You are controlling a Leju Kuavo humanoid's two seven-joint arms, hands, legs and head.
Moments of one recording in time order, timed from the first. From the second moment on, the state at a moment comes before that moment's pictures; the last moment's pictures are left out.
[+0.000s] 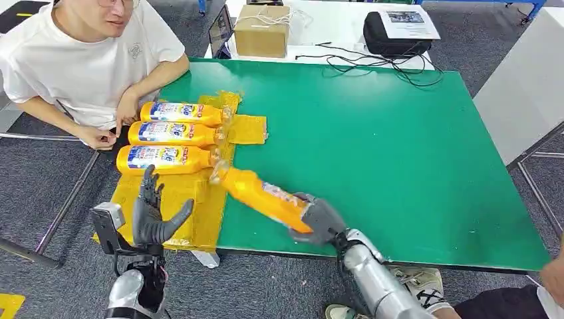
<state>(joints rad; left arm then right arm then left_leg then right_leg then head) 0.01 -0.22 0.01 -1.34 0.13 -0.01 -0.42 -0.42 0.13 0.31 -0.63 0.52 0.04 -0.57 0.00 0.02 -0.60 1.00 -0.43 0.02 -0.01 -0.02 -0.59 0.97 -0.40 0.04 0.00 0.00</state>
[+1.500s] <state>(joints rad) 0.11 -0.21 -0.29 -1.46 0.37 -0.33 -0.47 -0.29 0.24 0.68 -0.93 0.47 -0.09 -0.70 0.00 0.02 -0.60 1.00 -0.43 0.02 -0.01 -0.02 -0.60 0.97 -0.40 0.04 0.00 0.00</state>
